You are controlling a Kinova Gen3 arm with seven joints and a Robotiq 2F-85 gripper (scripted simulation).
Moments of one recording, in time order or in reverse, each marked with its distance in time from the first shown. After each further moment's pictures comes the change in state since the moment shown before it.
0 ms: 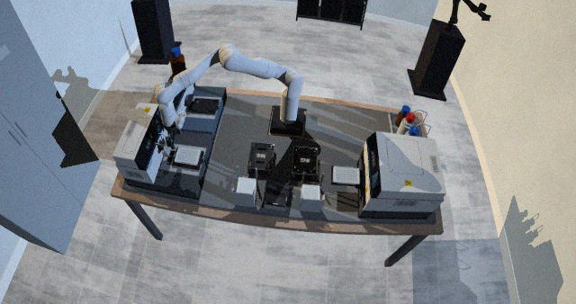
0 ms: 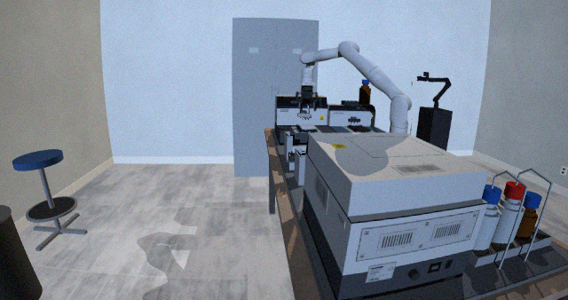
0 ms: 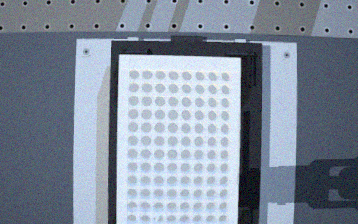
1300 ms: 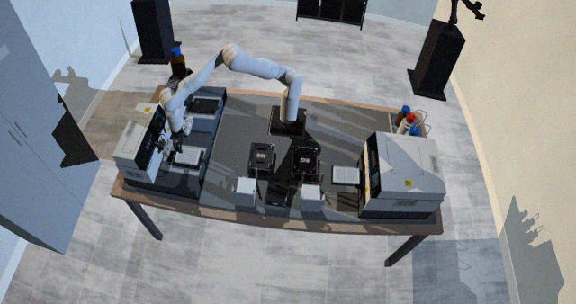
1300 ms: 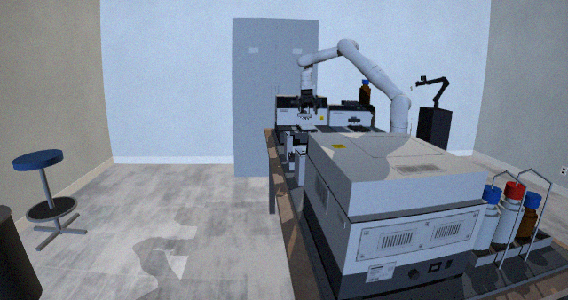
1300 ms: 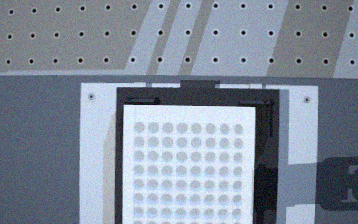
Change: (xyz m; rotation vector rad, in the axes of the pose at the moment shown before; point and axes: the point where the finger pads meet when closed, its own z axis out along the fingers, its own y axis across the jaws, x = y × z) arm 0.036 0.000 0.019 0.069 -0.002 0.000
